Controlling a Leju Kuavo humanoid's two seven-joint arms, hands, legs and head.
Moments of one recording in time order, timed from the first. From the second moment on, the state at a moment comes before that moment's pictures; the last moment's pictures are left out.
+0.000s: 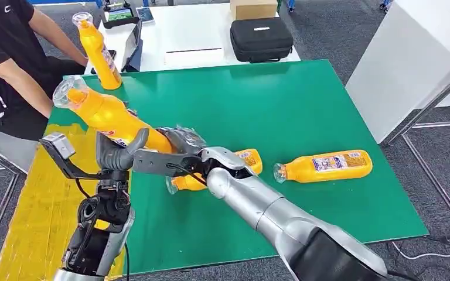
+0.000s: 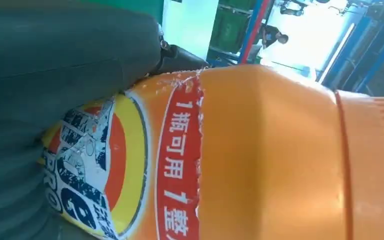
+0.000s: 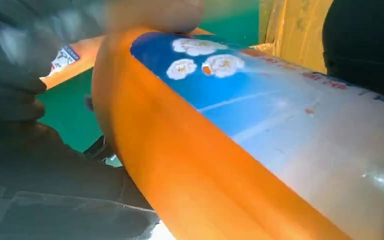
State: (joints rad) left arm -0.28 -0.11 -0.20 -1.42 0.41 0.07 -0.38; right arm -0.85 0.33 1.00 -0.58 0.37 -0.12 -0.08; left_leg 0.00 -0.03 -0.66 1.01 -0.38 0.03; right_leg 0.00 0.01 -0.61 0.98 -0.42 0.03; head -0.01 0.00
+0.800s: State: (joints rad) left arm -0.22 0.05 -0.02 -1.48 -0.05 0.42 -0.51; right arm -0.48 0.10 0.46 -1.29 0.38 -0.21 -0.26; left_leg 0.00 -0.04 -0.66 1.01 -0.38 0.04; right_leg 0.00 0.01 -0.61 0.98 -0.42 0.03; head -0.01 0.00
